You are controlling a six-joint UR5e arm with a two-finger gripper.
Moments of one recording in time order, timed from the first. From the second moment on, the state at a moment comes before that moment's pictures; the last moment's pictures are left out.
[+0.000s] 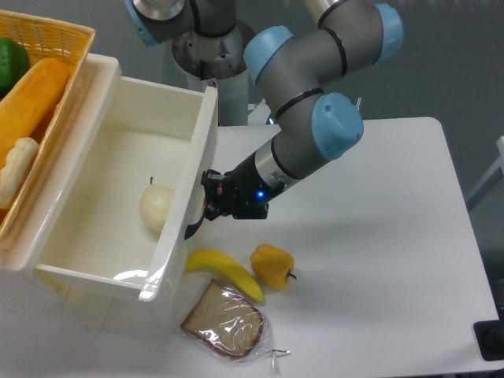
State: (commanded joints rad) arm 2.50 -1.89 -1.50 -1.62 1.00 0.82
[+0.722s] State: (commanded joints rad) arm 2.45 -1.87 -1.50 -1.65 1.00 0.82
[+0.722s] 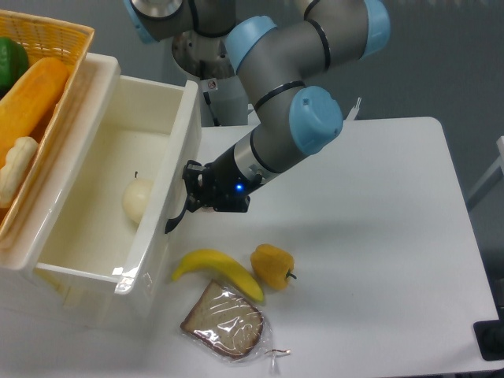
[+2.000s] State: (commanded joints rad) arm 2.26 -1.85 -1.50 -1.64 0.99 0.69
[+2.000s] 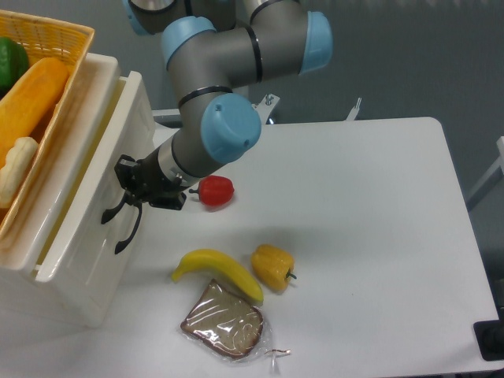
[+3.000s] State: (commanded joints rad) arm 2.50 -1.88 -1.50 -1.34 1.13 0.80
